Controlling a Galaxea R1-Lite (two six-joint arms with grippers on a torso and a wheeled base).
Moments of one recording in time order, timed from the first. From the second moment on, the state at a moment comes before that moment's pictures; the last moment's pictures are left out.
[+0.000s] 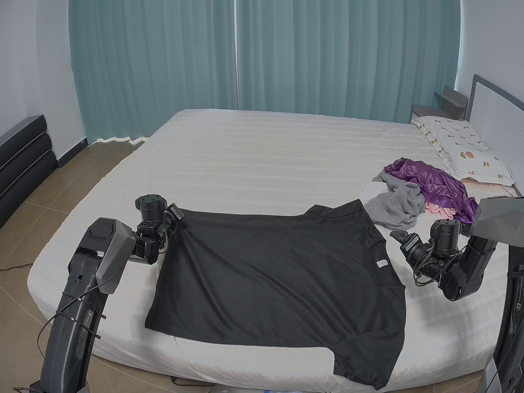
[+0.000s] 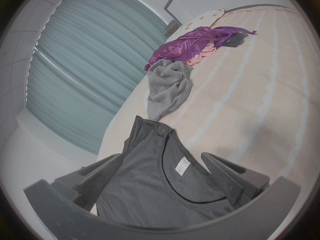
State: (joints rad) left arm -0.05 2.93 -2.00 -0.69 0.11 -0.61; right arm 0.04 2.33 -0.65 -1.22 0.02 0.91
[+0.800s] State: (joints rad) left arm -0.06 2.72 -1.61 -0.77 0.14 -0.70; right arm 0.08 2.28 -0.47 -1.29 0.03 0.90
